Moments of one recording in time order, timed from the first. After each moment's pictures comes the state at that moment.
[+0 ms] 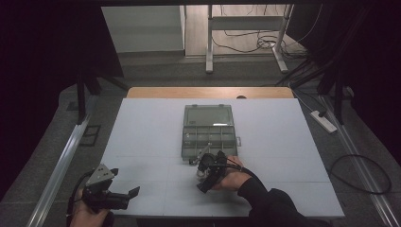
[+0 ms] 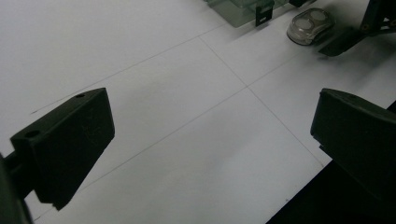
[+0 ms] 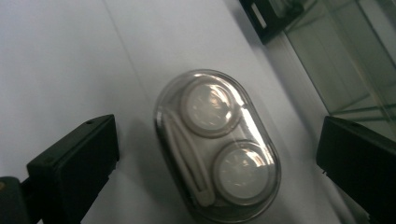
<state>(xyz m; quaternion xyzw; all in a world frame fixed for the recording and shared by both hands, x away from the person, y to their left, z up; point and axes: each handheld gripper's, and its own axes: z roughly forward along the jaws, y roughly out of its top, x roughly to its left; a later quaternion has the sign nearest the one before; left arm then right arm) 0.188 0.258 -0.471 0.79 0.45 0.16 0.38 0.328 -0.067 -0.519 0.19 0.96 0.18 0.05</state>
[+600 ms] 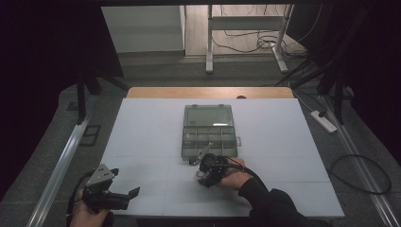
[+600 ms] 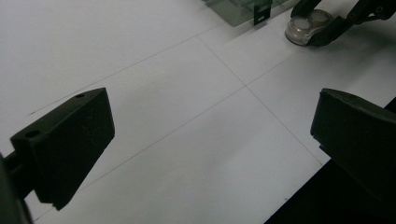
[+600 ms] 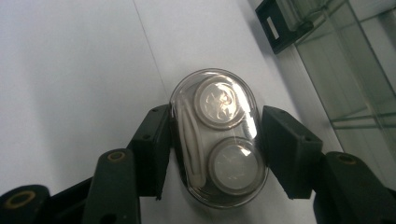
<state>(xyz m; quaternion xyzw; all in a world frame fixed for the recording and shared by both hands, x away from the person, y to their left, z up) 0.188 0.257 -0.471 0.80 0.45 0.15 0.38 0.325 -0.071 -0.509 0.14 0.97 0.20 0.04</state>
